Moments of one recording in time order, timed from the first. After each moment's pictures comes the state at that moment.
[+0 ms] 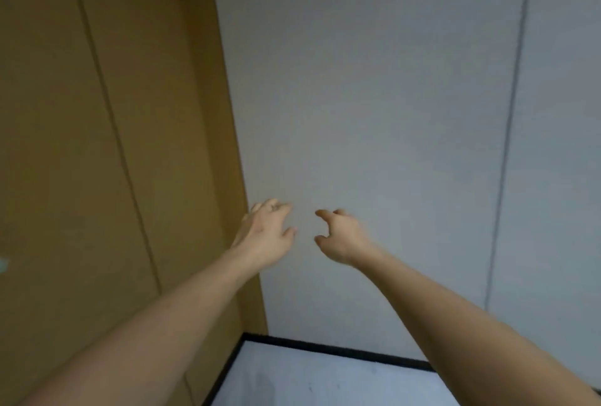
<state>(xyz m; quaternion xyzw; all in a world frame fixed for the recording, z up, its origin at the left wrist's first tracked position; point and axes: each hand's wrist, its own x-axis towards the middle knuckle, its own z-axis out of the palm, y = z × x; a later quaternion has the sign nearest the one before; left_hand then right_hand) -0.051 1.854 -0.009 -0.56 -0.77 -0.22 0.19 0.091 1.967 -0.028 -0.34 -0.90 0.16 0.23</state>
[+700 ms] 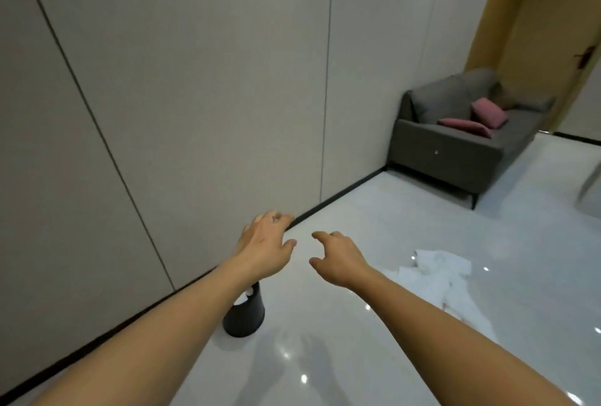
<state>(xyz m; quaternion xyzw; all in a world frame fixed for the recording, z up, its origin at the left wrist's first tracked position) 0.704 2.123 -0.197 -0.86 -0.48 -0.14 -0.09 0.868 2.059 -0.219 -0.75 -0.61 0.19 0.16</state>
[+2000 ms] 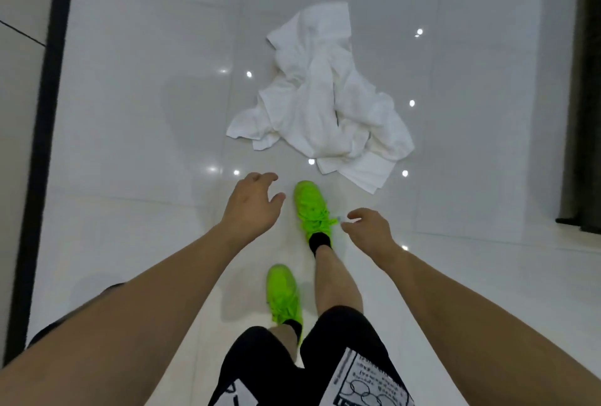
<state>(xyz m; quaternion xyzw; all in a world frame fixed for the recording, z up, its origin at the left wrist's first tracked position) 1.296 2.385 -0.662 -0.86 -0.29 0.24 -0.34 1.370 2.163 -0.681 -0.85 0.08 0.47 0.21</state>
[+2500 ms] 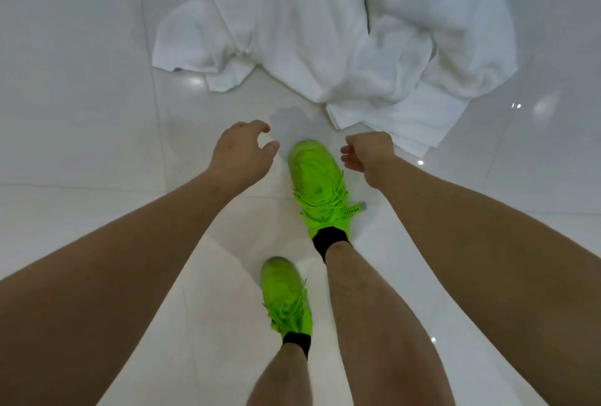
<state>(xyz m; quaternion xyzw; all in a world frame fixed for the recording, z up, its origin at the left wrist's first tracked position) 1.395 2.410 -0.997 -0.81 -0.31 0.39 -0.31 1.482 2.212 -1.053 -0.69 0.43 0.47 0.35</state>
